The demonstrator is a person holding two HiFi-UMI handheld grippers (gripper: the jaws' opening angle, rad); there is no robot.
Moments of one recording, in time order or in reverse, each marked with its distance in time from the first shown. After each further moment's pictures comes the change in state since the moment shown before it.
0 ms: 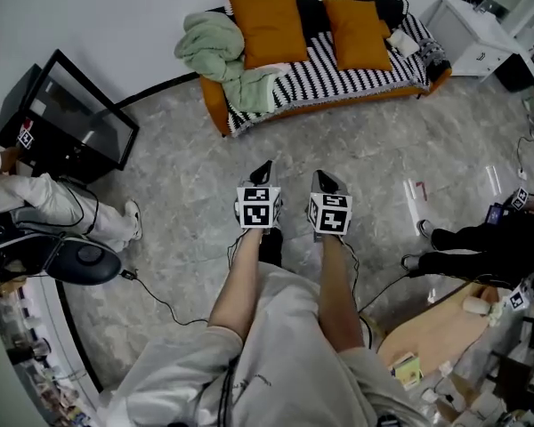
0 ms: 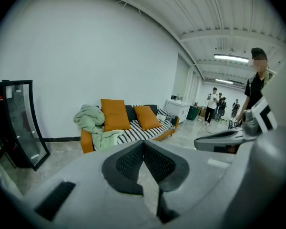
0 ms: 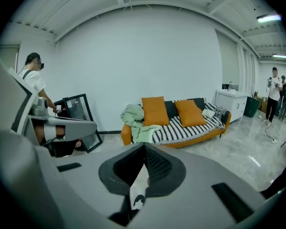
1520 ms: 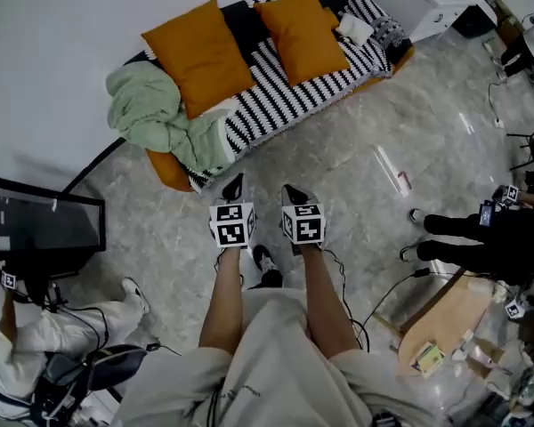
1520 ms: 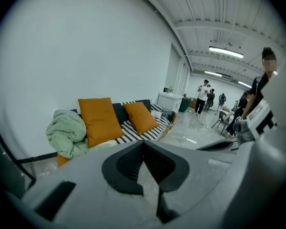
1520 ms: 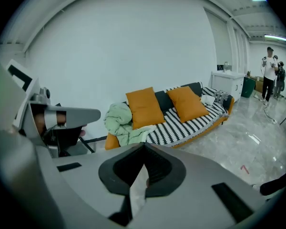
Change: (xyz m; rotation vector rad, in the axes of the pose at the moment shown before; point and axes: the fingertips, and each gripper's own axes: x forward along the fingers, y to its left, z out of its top) left arm 0.249 0.073 0.131 0.106 0.119 -0.170; right arm 0.225 -0.071 0.104 0.182 0.138 -0.063
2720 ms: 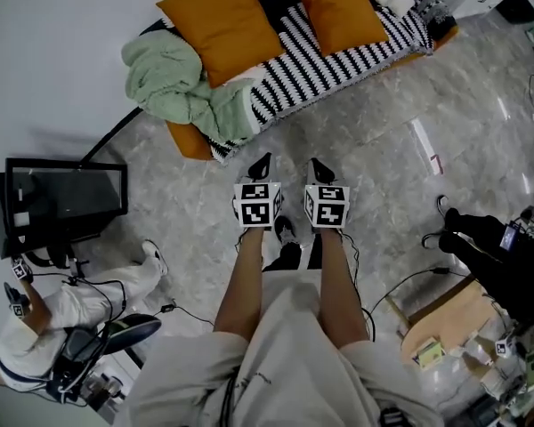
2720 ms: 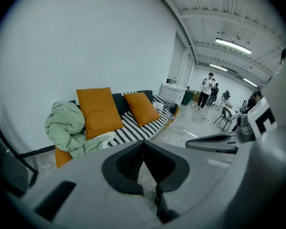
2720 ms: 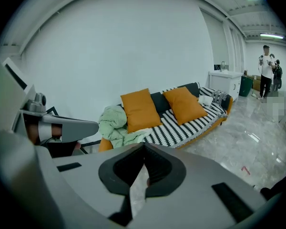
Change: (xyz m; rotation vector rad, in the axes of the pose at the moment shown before) left arm 0.048 -0.005 -0.005 -0.029 0.113 0.025; right arm 0.038 -0.032 0.025 0.033 -0.027 -0.012
